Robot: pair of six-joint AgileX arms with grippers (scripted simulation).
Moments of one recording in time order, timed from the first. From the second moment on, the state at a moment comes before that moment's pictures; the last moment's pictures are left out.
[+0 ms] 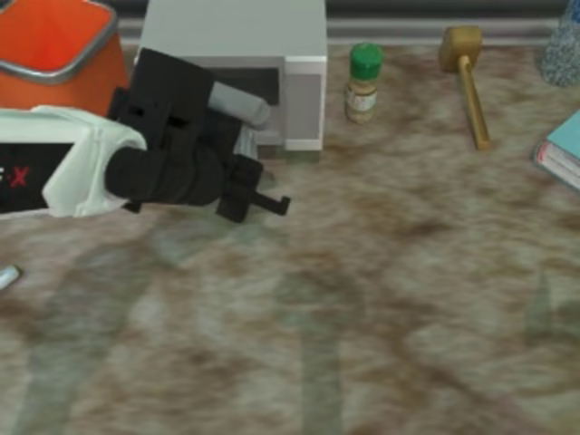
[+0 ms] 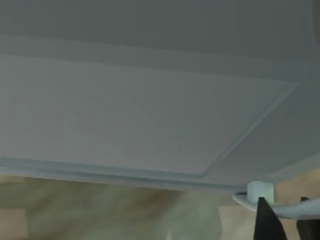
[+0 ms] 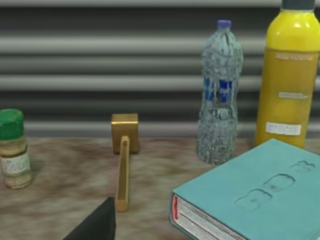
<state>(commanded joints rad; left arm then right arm) -0.47 1.78 1.02 -0.10 0.07 0.04 0.00 0.00 0.00 0.00 0.00 0.00</state>
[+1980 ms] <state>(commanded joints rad) -0.45 1.76 1.00 -0.10 0.11 0.09 0.00 0.00 0.00 0.00 0.00 0.00</state>
